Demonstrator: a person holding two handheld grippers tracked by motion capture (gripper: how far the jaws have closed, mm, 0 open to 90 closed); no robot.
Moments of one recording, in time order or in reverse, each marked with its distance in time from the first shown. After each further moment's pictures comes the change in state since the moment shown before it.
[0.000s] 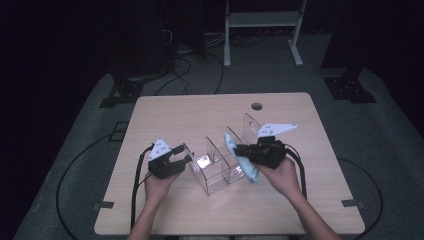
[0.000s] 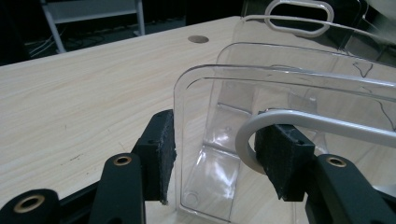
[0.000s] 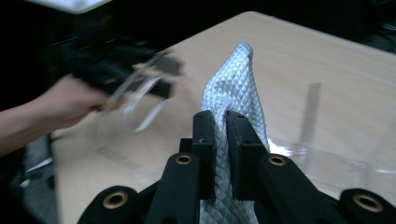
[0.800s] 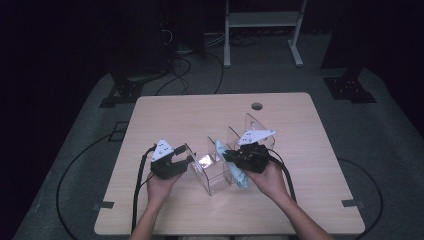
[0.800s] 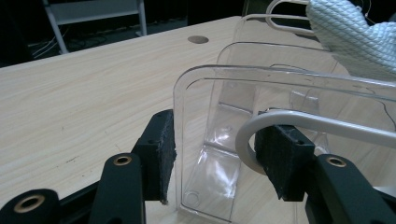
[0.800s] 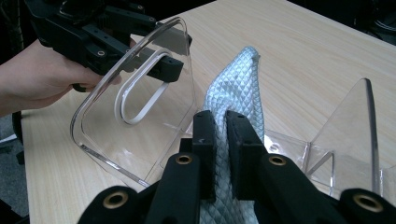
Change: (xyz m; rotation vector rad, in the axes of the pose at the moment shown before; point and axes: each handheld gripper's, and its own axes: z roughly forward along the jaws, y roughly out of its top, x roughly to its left) left arm -0.007 0.001 0.003 0.003 0.008 0.006; right arm 0.016 -0.003 0.037 0.090 -0.069 -0.088
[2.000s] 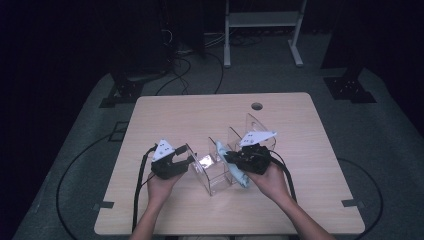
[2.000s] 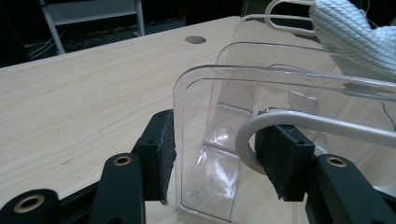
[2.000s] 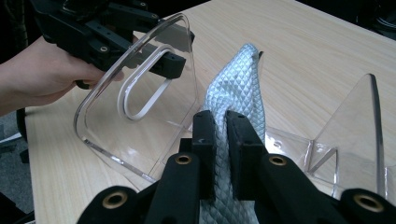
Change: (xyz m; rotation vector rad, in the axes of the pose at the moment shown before) left arm -0.001 0.000 0.001 -0.001 -0.009 0.006; right arm 0.000 -0.003 -0.002 -0.002 0.004 0.006
